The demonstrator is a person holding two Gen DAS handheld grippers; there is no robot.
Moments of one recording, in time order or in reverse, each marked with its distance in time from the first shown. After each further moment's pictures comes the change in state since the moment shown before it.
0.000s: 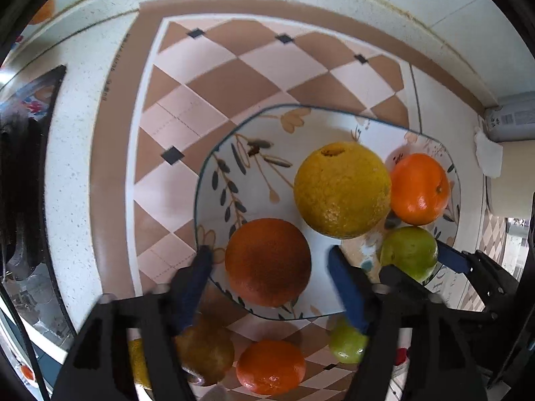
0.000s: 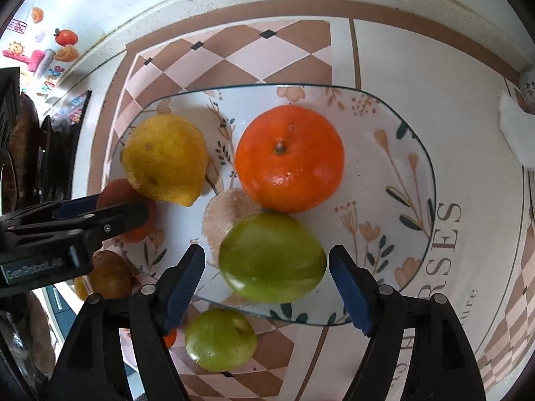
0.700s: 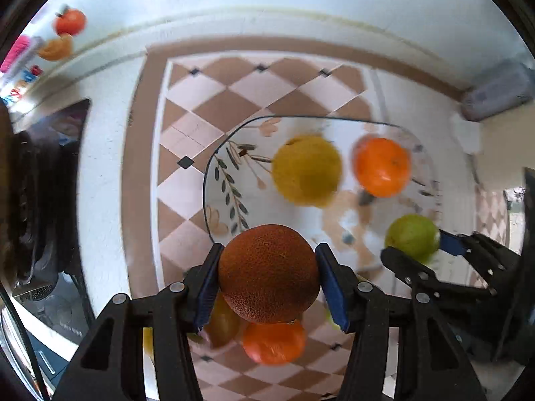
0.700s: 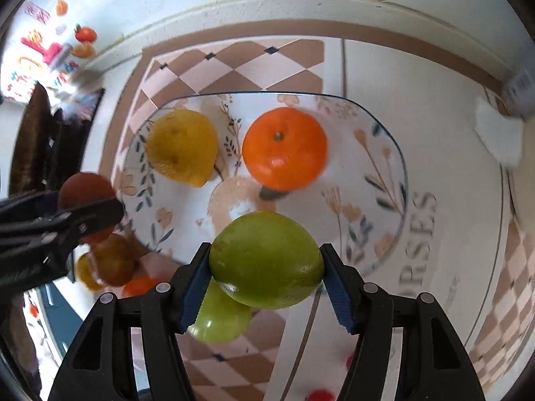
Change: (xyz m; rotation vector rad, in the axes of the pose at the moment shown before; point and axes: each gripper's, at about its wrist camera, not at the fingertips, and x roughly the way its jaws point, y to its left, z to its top) left arm -0.035 -0.015 -0.029 0.093 -0.072 0.050; right arm -0.028 0.007 -0.022 -0.048 -0.048 -0.041
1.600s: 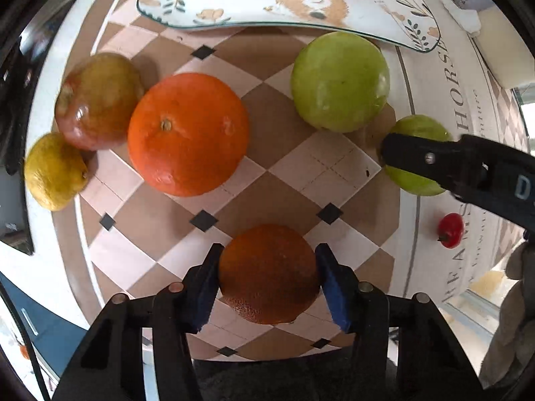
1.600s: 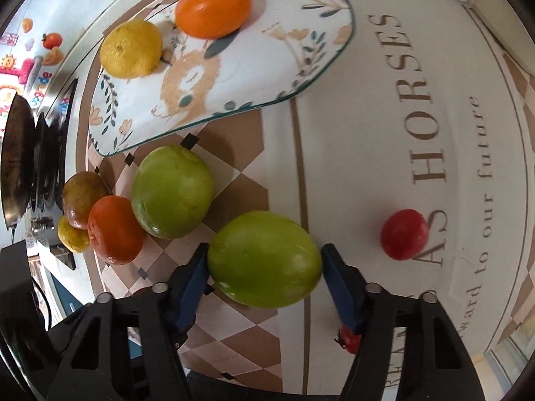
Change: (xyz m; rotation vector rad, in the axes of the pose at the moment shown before) left arm 0.066 -0.058 -0.181 0.019 0.119 0.047; right arm 0.036 -0.025 -0.125 0.245 0.073 0.070
